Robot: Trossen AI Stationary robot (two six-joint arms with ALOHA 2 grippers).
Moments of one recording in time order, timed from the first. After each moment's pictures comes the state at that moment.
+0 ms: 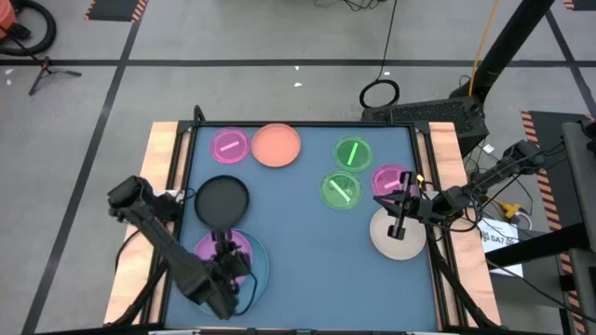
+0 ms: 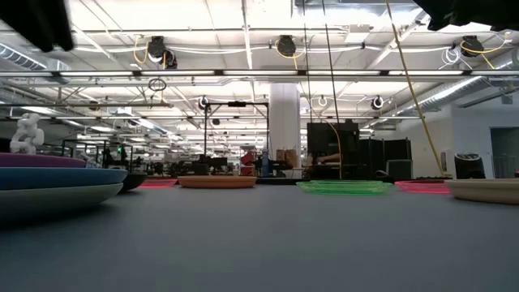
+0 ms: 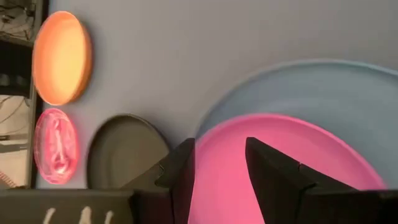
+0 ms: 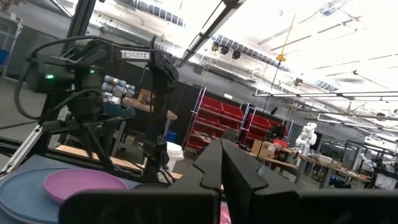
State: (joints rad) left arm -0.77 1.78 1.48 -1.39 -0.55 -0.86; right arm 0.52 0.72 0.09 1.05 0.60 -0.57
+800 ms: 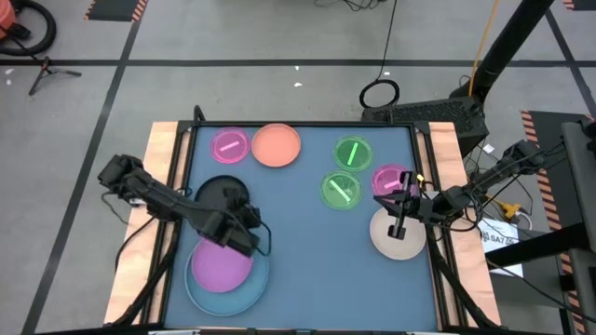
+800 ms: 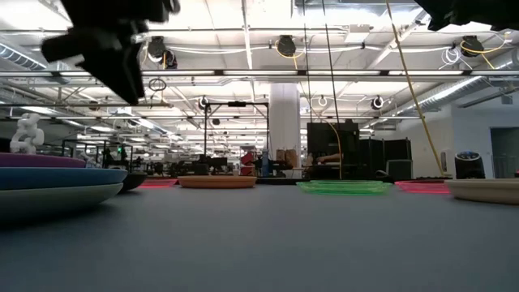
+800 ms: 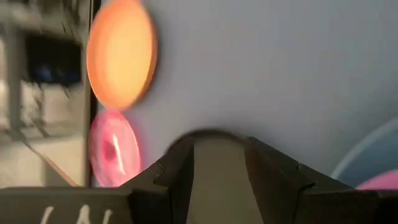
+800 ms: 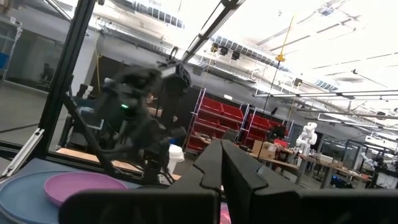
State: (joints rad) left arm -0.40 1.54 1.14 -1.15 -0.63 -0.48; right arm 0.52 0.72 0.09 1.06 0.61 -0.56
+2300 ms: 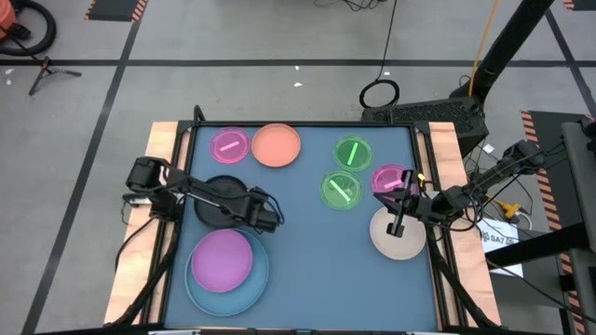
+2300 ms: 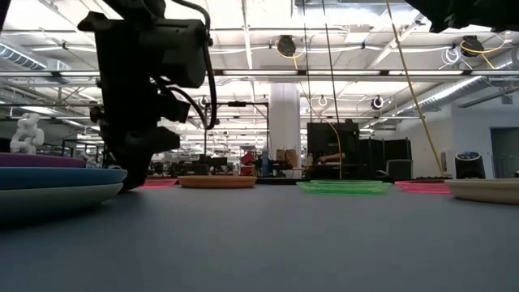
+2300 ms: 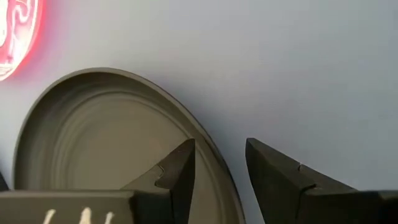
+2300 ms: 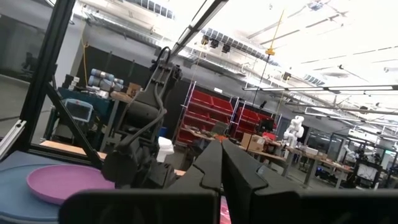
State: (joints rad) left arm -0.17 1.79 1.03 -0.94 -0.42 -1.00; right arm 0.52 0.71 0.09 1.04 0.66 -0.58
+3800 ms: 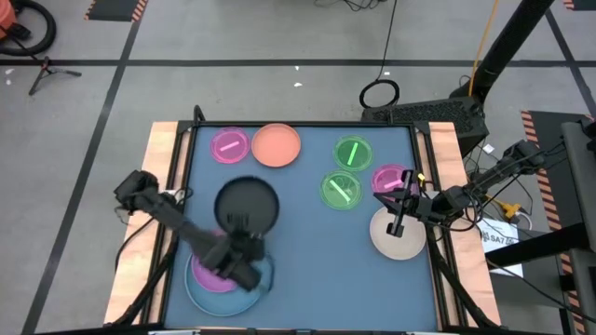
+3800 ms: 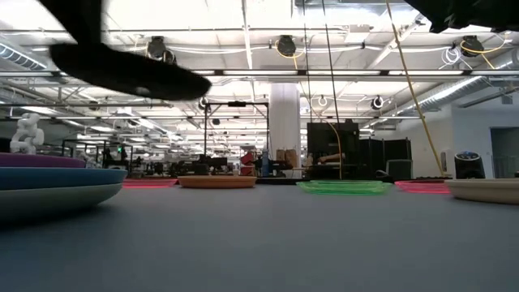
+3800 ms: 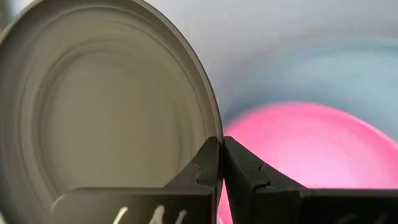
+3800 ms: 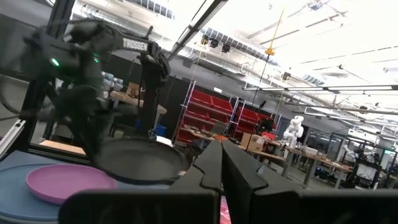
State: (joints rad) left arm -0.63 1.78 1.57 -1.44 -0.38 -0.53; right arm 0.52 0.71 0.09 1.04 0.66 -0.58
